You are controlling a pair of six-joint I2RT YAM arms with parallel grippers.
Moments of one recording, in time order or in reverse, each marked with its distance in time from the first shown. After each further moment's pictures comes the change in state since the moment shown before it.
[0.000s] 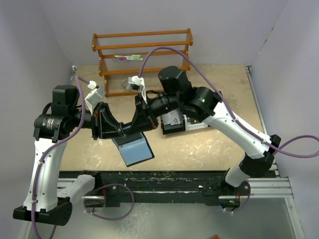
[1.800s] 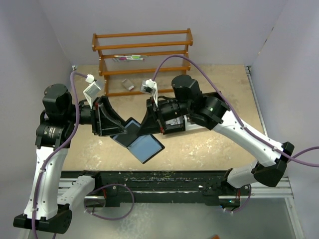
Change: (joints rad) left arm 0.000 -0.089 -0.125 0.566 -0.058 -0.617; right arm -0.054 -0.176 -0.316 0.215 0.007 0.139
